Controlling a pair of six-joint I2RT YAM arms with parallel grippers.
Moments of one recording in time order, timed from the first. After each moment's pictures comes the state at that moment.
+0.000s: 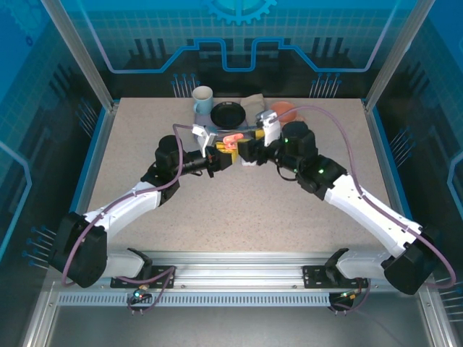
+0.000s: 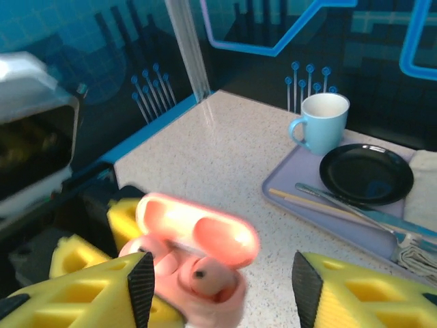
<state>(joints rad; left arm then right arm) -0.44 1.32 0.80 0.47 0.69 -0.27 0.64 1.24 1.17 -0.21 -0.12 0.20</state>
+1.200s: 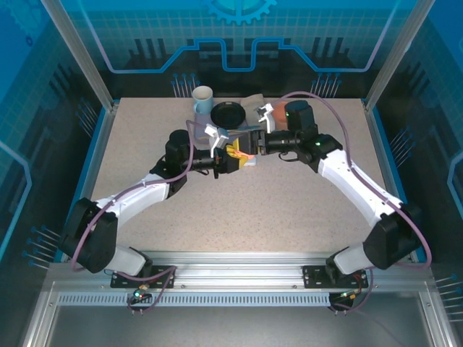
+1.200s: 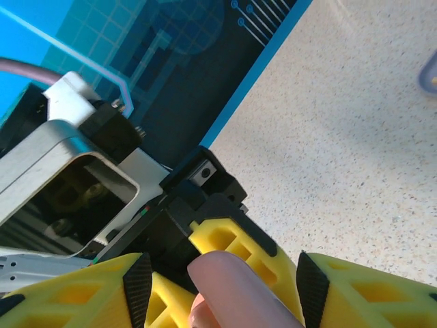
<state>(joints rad) -0.45 1.45 0.88 0.47 0.88 -0.22 0.47 1.42 1.30 -0.35 -0.76 0.49</state>
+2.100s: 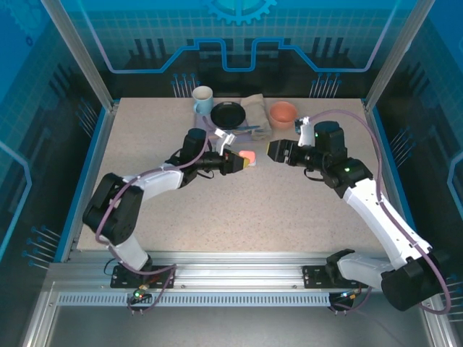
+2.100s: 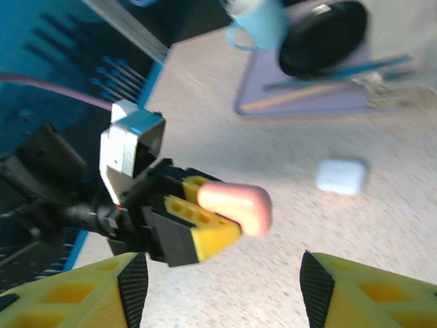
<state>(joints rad) -0.44 1.72 0.98 0.27 0.79 -0.38 0.35 1.14 1.04 -0.46 -0.36 0.54</state>
